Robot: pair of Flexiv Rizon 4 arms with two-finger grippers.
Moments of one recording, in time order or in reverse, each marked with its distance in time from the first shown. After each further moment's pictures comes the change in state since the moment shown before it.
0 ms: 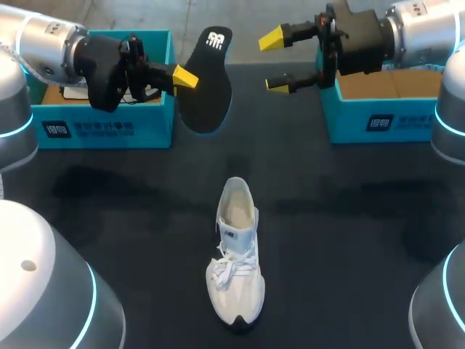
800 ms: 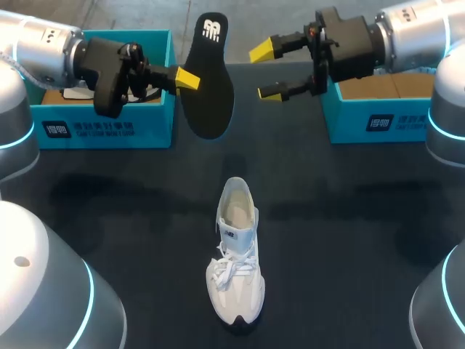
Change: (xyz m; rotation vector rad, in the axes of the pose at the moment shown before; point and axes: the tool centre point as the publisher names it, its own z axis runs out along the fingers) left arm 0.004 0.008 0.000 -0.090 0.052 0.156; right arm -0.004 -0.013 0.017 0.034 -0.027 -0.037
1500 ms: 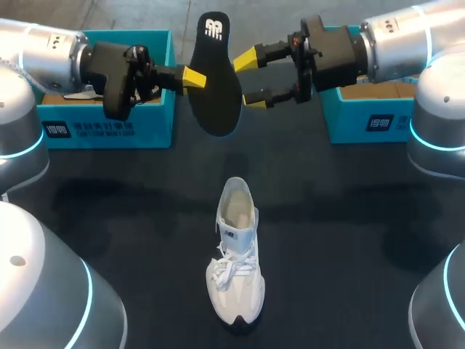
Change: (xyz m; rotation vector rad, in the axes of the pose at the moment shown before) left arm 0.001 0.005 0.010 -0.056 -0.006 -0.003; right arm -0.005 -0.004 0.028 -0.007 0.020 -0.009
